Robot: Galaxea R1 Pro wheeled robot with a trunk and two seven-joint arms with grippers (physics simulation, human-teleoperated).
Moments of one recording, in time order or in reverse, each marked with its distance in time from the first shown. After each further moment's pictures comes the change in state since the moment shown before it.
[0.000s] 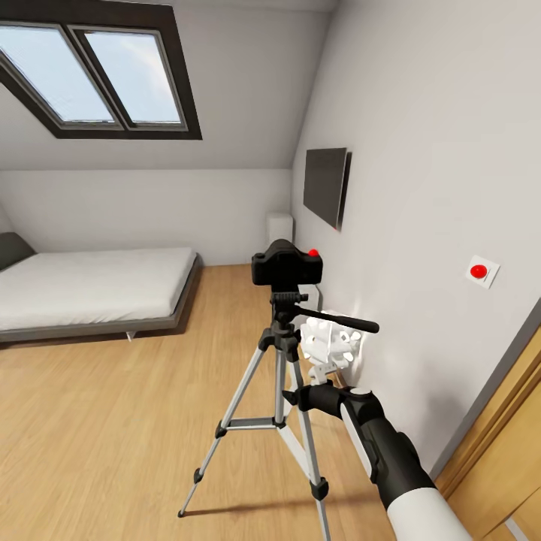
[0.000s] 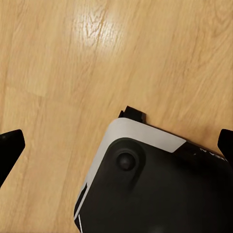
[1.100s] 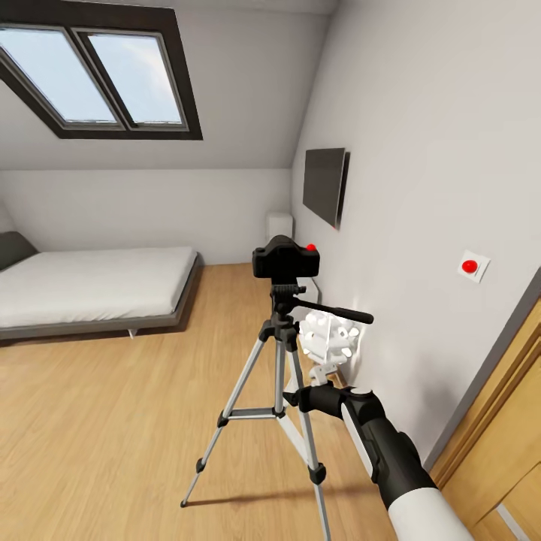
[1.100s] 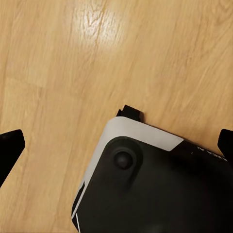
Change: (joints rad) left arm 0.000 -0.006 0.000 0.000 0.002 0.001 0.000; right arm 0.000 -0.004 0.001 -0.002 0.000 0.019 0.009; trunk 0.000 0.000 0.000
